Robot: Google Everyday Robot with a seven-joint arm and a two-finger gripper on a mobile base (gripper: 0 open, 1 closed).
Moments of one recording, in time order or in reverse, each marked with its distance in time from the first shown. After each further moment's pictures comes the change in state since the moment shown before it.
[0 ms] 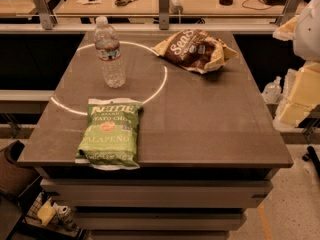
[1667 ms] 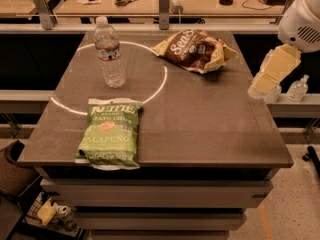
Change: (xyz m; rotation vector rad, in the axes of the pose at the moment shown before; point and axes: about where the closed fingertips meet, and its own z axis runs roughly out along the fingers) arm 0.012 -0.077 0.045 0.067 -0.029 0.281
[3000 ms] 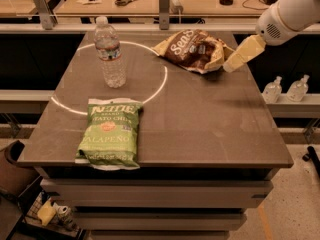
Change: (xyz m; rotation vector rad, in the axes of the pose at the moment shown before) arm -0.044 -0.100 0.091 0.039 -0.221 0.182
